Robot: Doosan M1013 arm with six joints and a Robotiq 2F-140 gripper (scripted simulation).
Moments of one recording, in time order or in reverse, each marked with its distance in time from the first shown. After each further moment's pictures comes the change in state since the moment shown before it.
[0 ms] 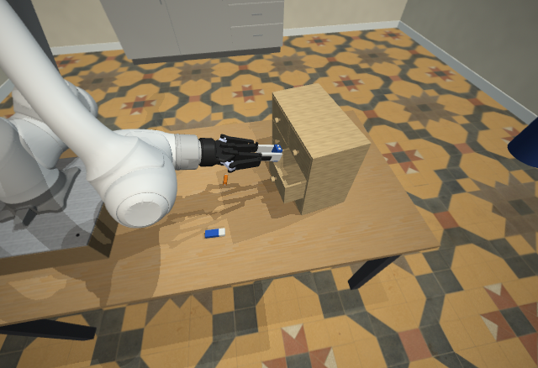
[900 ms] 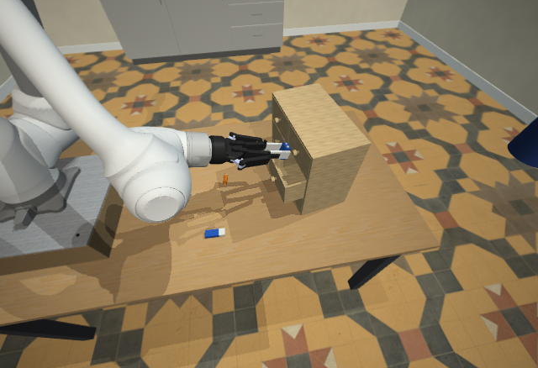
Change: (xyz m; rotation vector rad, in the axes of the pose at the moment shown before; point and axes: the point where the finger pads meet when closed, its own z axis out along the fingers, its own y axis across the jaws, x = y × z) arm 0.009 0.000 0.025 0.000 0.000 0.000
